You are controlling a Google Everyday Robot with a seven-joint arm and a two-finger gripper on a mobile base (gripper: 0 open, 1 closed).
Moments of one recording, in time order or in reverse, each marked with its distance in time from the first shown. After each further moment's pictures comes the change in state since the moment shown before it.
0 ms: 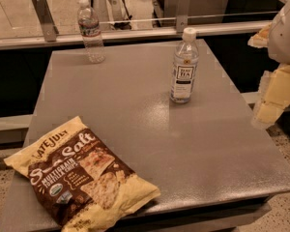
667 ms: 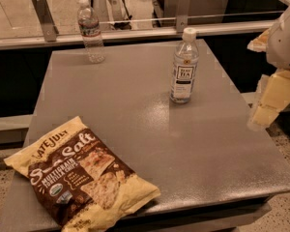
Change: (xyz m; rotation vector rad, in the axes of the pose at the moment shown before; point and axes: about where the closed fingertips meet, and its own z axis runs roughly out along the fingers) arm 0.003 -0.001 0.011 0.002 -0.028 0.028
